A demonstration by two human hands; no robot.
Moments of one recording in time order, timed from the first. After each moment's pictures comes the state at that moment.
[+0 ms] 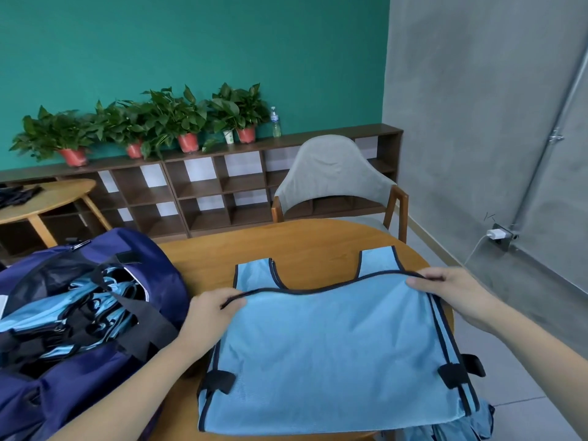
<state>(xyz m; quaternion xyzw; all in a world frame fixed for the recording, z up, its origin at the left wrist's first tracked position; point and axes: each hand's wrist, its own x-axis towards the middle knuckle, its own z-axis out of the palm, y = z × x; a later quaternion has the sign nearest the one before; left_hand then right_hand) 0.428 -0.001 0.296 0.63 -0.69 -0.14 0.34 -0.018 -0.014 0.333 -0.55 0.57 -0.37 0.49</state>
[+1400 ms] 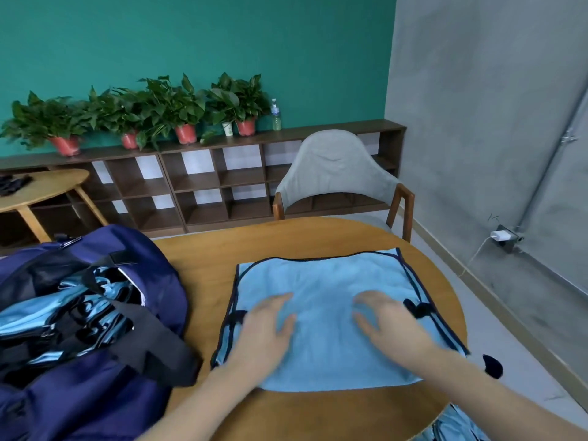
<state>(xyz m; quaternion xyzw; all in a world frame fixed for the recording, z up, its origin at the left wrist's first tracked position) 0.347 0.013 0.285 0.61 -0.72 -0.15 0.29 0.087 -0.015 0.274 -0.77 0.58 -0.22 0.16</state>
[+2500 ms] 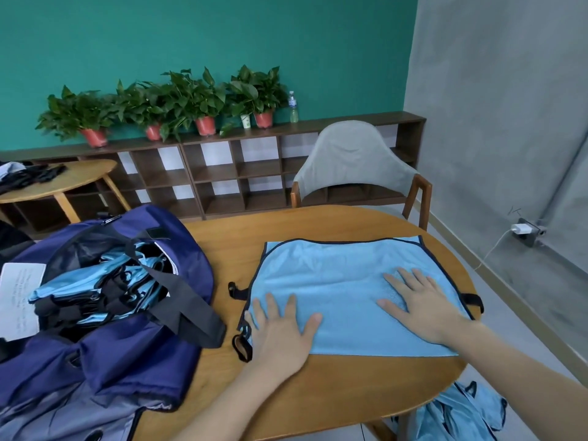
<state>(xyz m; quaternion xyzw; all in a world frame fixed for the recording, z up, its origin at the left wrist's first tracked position) 0.337 0.048 0.260 0.75 -0.64 -0.14 0.05 0.051 -0.026 0.254 -0.78 0.62 0.00 0.07</state>
